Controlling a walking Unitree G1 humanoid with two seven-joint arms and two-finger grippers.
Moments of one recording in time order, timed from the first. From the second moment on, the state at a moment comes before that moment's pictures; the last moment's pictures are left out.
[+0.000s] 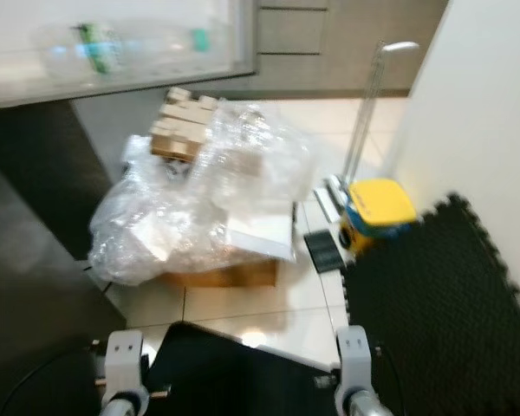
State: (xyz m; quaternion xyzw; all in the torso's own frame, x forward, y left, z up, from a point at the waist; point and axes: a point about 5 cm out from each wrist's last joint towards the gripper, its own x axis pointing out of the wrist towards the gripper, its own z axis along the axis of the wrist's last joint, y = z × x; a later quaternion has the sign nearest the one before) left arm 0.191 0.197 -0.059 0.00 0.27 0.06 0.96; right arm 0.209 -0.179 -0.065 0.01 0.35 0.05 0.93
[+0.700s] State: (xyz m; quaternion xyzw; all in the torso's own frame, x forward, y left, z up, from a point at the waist) left arm 0.189 0.203 -0.059 0.01 0.27 0.07 0.96; right arm 0.209 -0.157 -0.066 0.02 0.35 0.09 0.93
